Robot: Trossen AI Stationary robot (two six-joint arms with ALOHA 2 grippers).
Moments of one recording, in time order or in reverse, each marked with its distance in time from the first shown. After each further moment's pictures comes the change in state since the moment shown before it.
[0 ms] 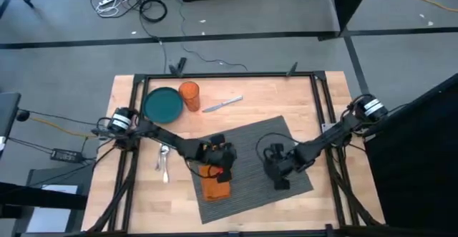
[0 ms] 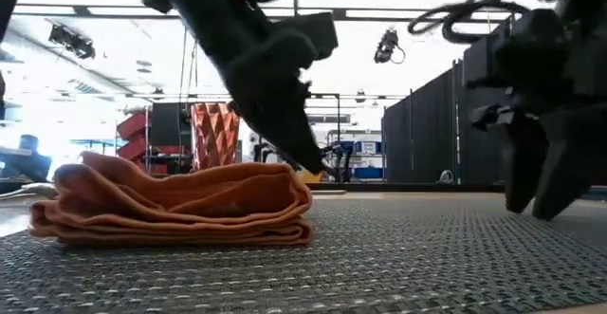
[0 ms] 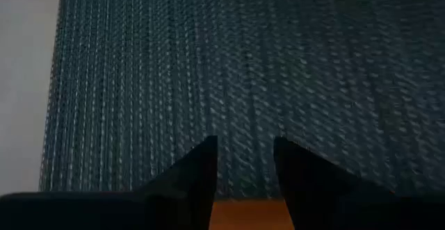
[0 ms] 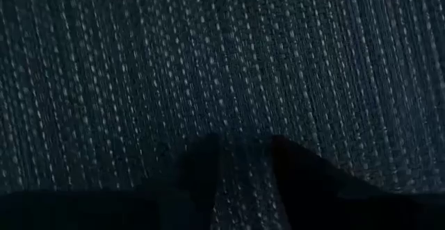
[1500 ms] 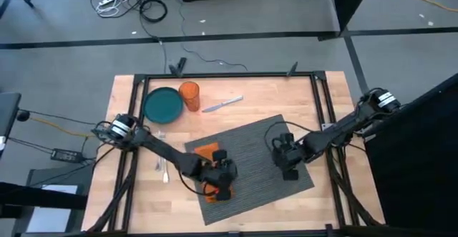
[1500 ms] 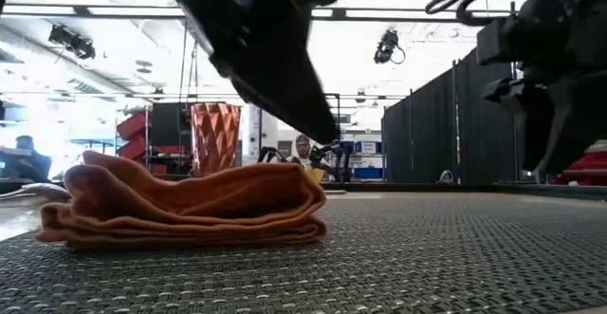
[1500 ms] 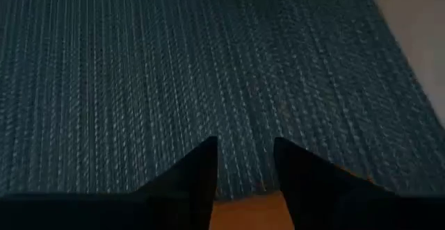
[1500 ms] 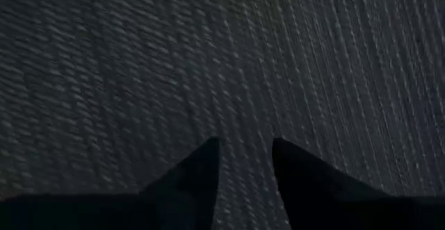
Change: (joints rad) left arm -0.153 0.052 0.084 0.036 -0.052 -0.074; right arm -0.052 -0.201 -0.009 -0.318 0.014 -0.019
